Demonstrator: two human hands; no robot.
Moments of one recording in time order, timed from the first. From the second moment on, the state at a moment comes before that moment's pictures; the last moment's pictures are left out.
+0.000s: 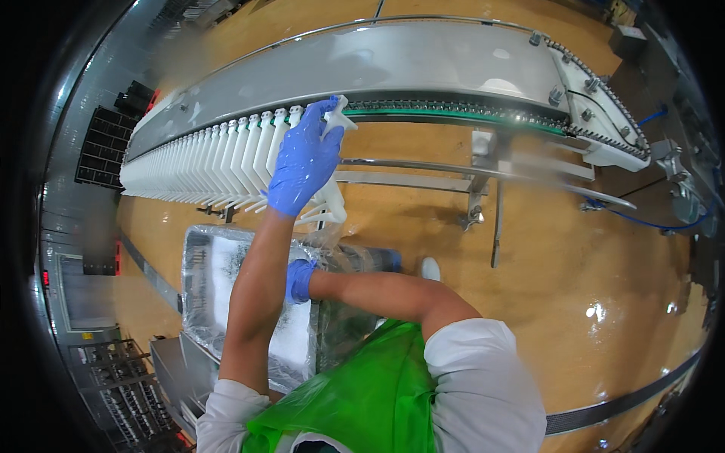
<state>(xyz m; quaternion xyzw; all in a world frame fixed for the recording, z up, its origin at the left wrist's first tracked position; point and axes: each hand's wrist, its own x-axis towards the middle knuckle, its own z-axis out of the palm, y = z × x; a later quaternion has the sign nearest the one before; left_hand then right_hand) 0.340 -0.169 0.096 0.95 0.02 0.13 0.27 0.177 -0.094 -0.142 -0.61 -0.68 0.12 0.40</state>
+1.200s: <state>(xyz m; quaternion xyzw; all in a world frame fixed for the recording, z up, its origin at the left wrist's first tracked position) 0.368 -0.194 0.062 0.95 0.11 0.17 0.25 0.156 -0.059 -0.186 -0.47 -0.63 0.24 0.57</state>
